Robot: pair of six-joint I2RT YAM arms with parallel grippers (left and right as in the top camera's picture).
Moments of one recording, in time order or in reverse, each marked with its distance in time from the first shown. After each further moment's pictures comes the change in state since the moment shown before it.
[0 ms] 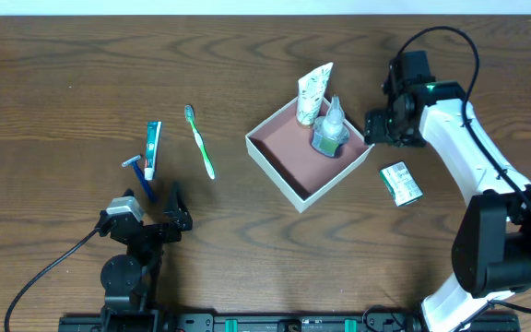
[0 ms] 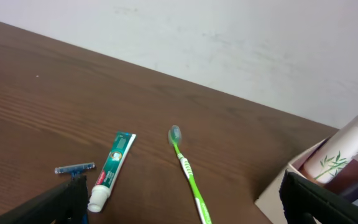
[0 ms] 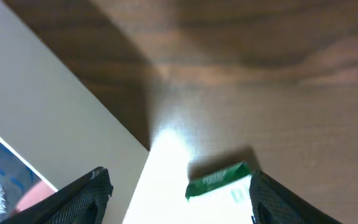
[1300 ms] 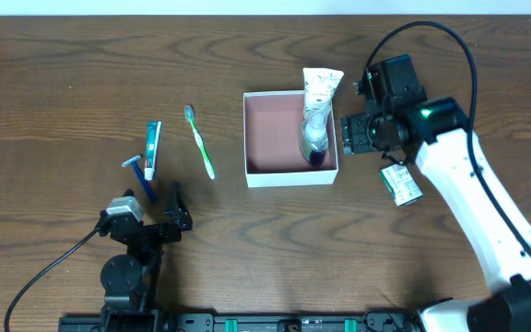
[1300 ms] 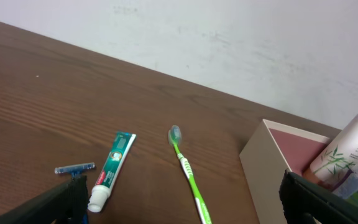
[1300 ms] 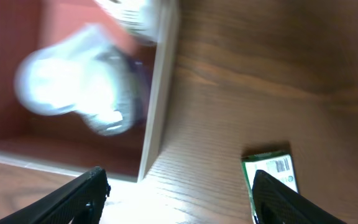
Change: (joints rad) left arm 0.000 0.000 0.000 0.000 0.000 0.000; right arm 0.198 -0.279 -0.005 -0.042 -0.010 -0.037
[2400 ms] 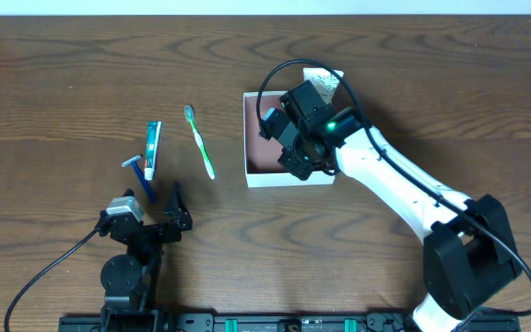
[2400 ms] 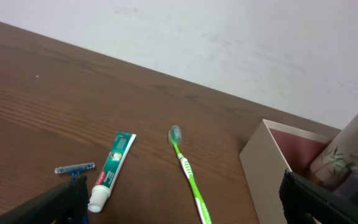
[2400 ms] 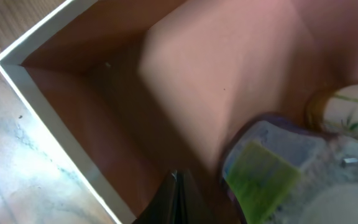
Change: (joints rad) left arm 0.000 0.000 0.000 0.000 0.000 0.000; right arm 0.258 0.272 0.000 0.193 -0.095 -0.533
